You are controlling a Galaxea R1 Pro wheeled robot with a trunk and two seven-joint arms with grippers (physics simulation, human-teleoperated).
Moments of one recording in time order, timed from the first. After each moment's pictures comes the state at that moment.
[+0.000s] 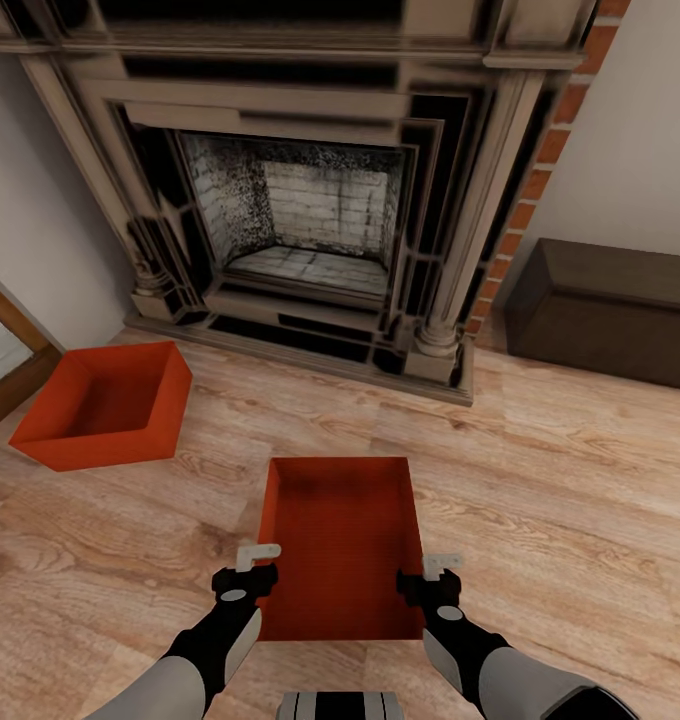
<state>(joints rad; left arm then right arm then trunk) -0.62 -0.14 -0.02 -0.36 0.00 0.02 0.31 -0.70 0.11 0.37 -0.10 -0.28 -0.22 -0.23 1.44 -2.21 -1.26</state>
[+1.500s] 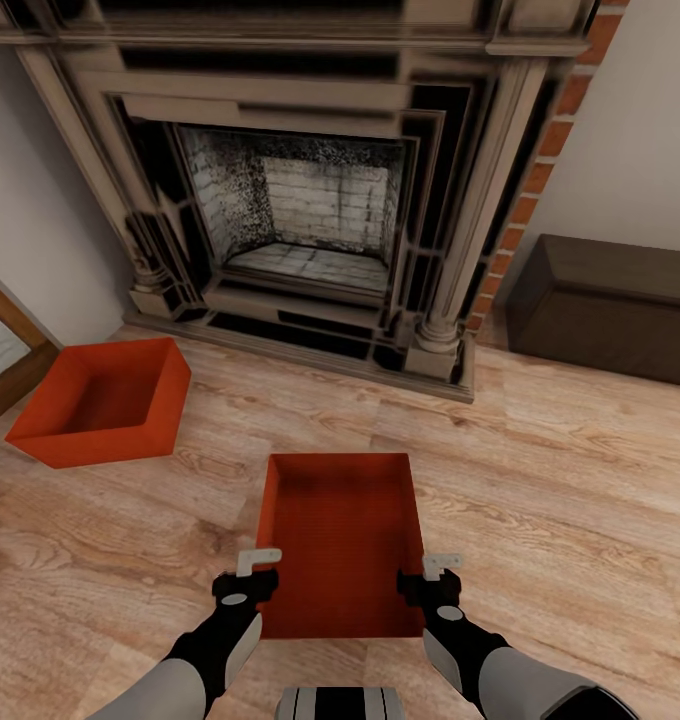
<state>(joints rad) -0.62 -0.14 -0.02 -0.34 0.00 0.02 0.31 -0.70 0.11 0.37 -0.10 -0.28 -0.22 -0.23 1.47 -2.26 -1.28</state>
